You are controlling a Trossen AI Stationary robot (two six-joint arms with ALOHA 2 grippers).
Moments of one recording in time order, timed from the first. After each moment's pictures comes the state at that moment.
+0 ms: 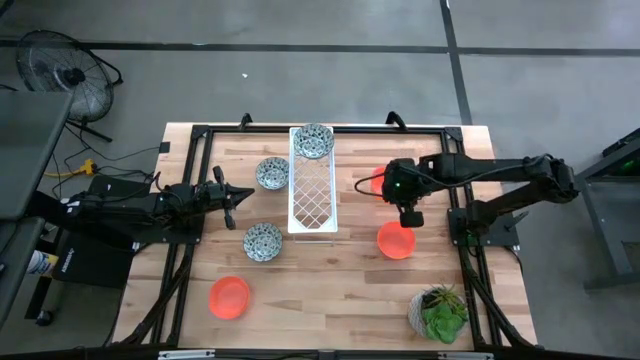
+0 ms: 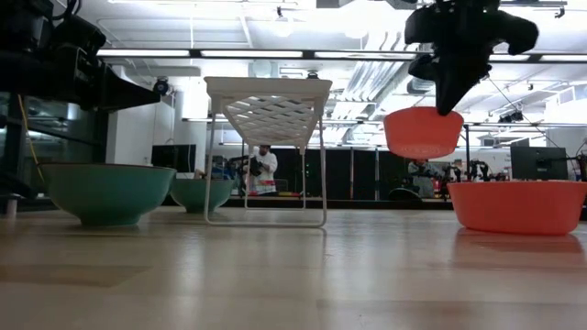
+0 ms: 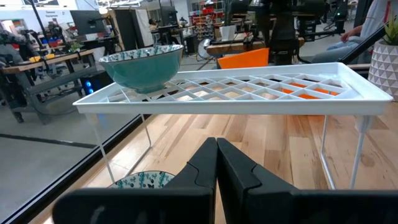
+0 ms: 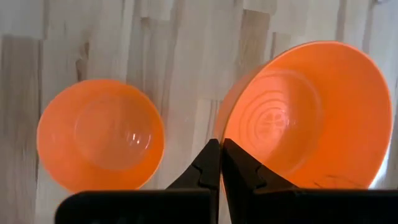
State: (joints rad) left arm -0.01 0.10 0.01 0.05 -0.35 0.11; right arm -0.10 1.26 1.07 -1.03 0.06 -0.22
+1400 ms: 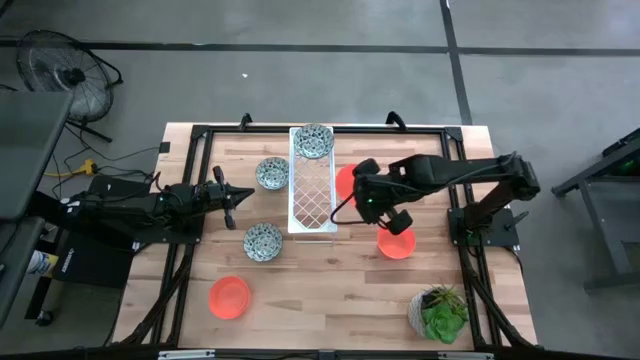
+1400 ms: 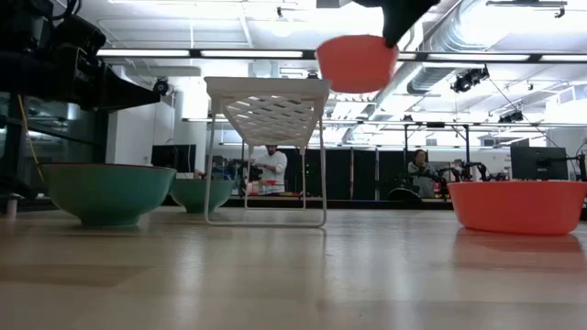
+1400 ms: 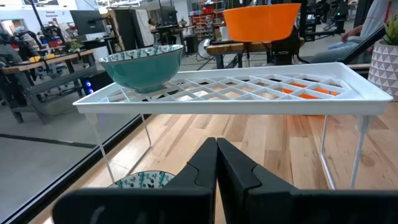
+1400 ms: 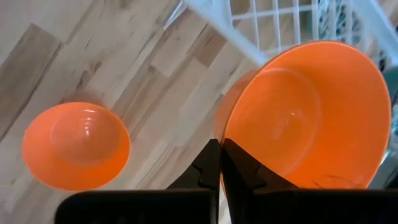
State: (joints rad) left arm -0.01 0.10 0.01 0.05 -0.35 0.11; right arm 0.11 1.62 1.69 -1.31 0.20 -0.56
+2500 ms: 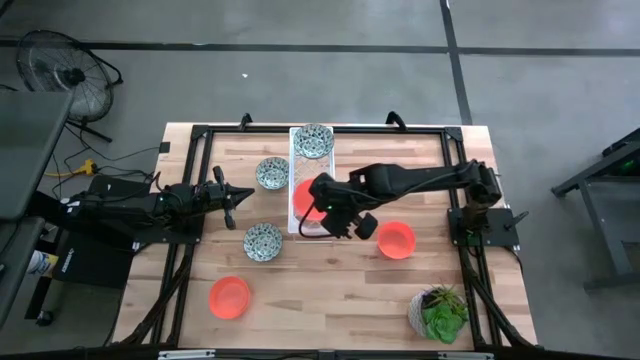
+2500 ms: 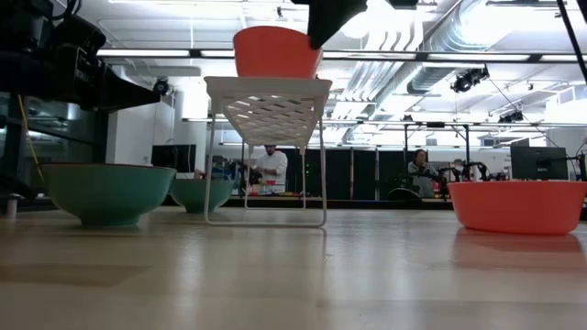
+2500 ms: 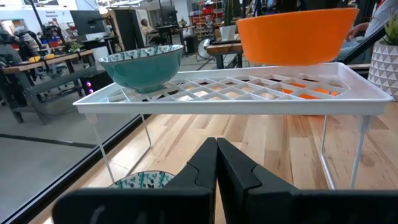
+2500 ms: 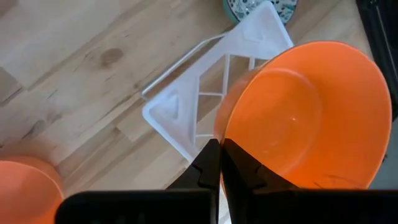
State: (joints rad) left arm -0.01 0.10 0.01 0.05 -0.35 0.11; right arm 0.11 1.91 1.96 -1.19 0.11 -0.84
